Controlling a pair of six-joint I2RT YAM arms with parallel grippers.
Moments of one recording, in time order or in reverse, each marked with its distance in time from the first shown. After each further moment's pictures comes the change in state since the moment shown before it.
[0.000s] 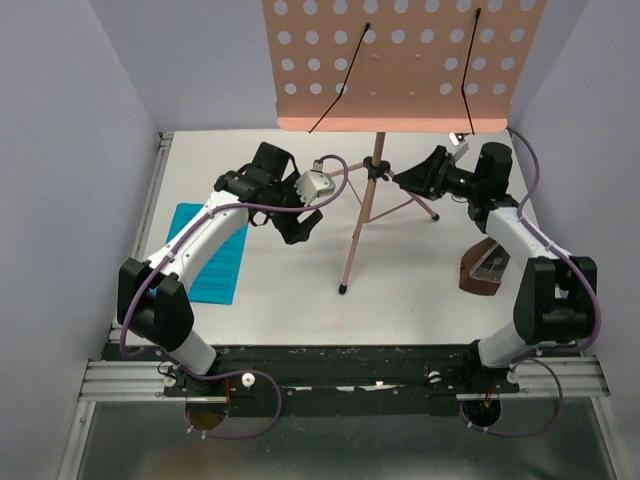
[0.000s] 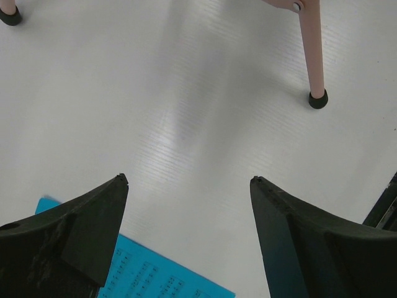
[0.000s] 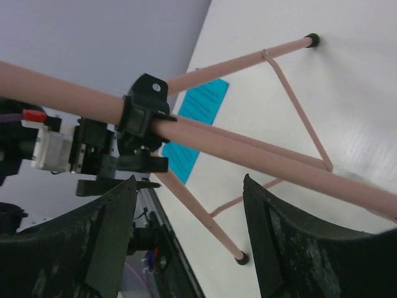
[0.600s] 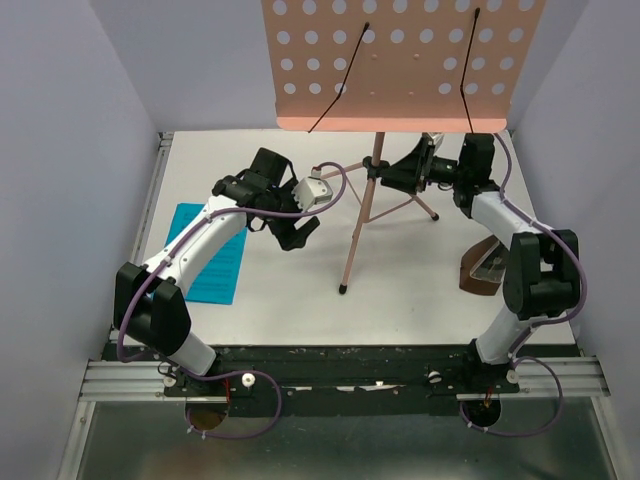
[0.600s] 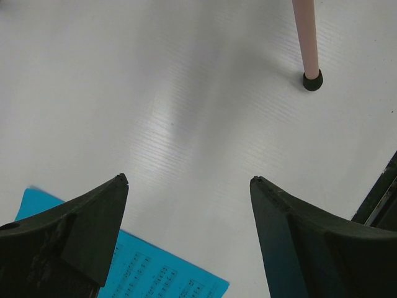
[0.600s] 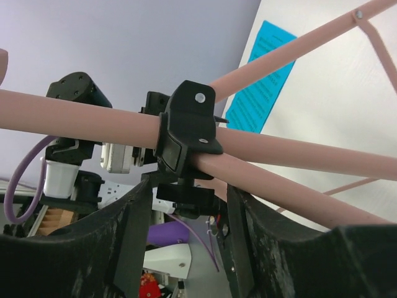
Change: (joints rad) left arm 0.000 -0.030 -0.048 -0.028 -0.003 0.017; right arm 0.058 0.210 0.171 0.134 -0.244 0.336
